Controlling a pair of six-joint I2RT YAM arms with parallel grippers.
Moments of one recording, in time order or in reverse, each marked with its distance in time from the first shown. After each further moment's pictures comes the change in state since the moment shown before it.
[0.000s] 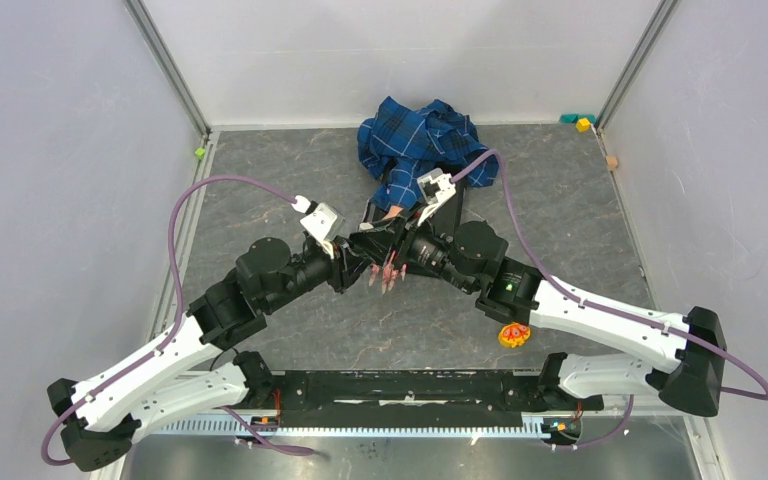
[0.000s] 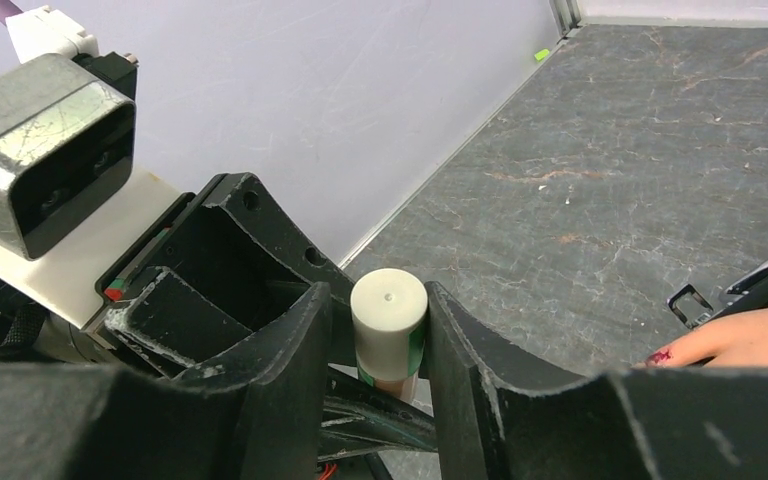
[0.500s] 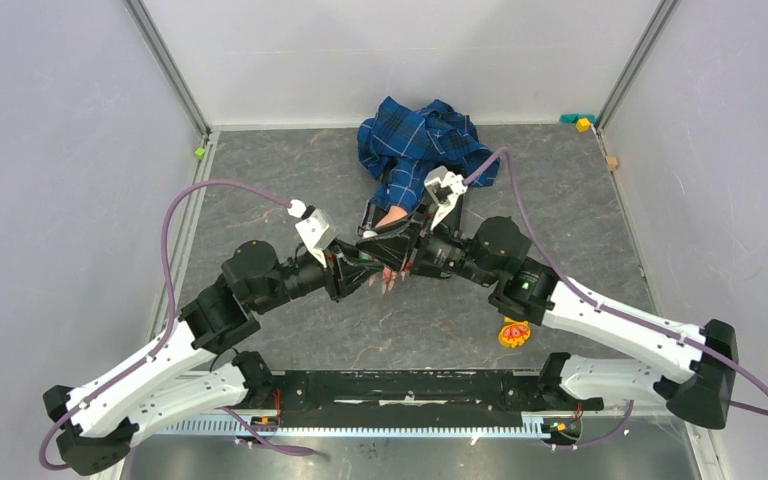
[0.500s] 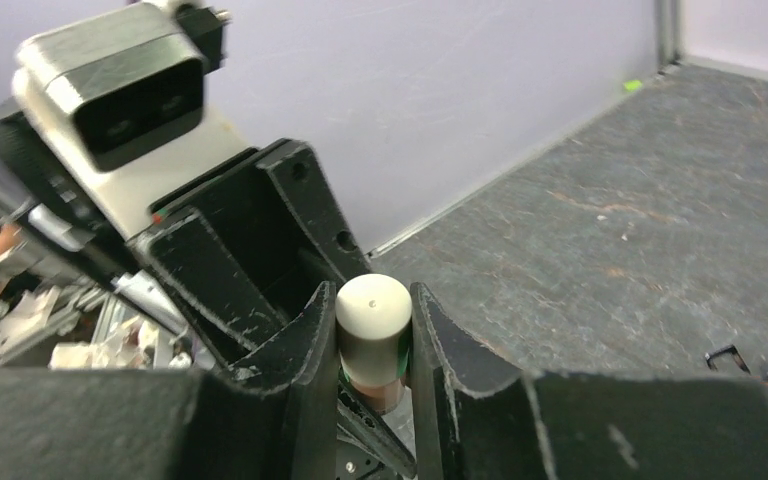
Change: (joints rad) left arm 0.002 -0.041 0.000 0.031 0.146 0.000; right arm -0.061 -0.053 -0.021 0.034 -0.217 -0.061
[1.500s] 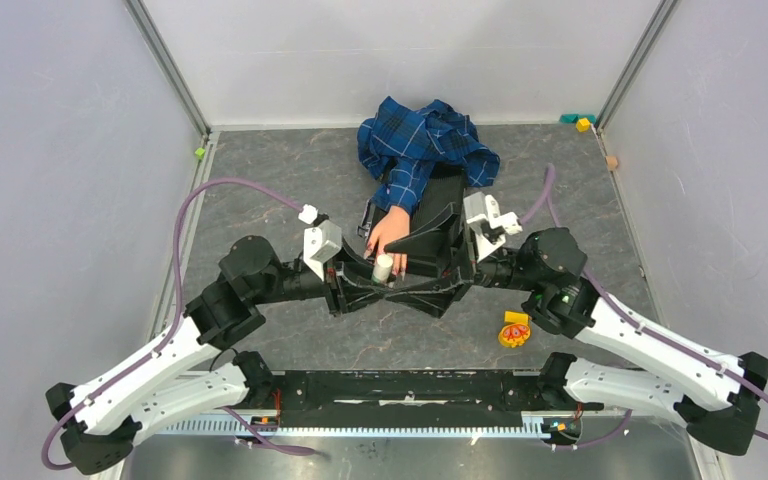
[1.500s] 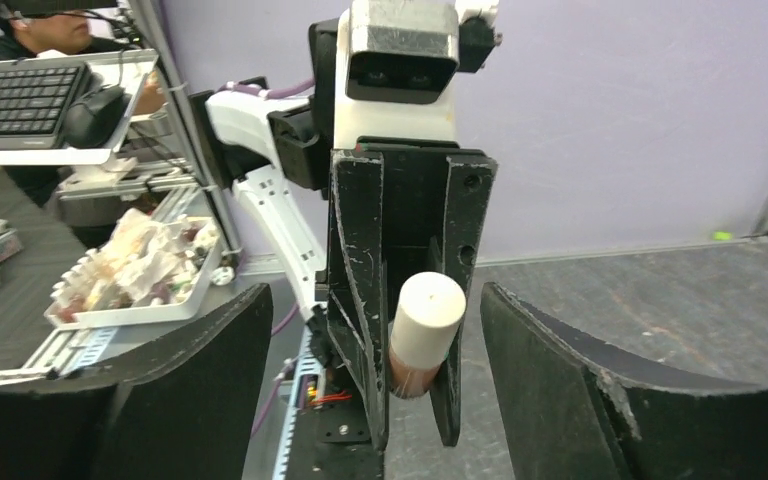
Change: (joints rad) left arm 0.023 0.043 0.011 0.162 0.480 -0.026; right arm -0.051 -0.195 -0.051 0.043 -0.470 -0.208
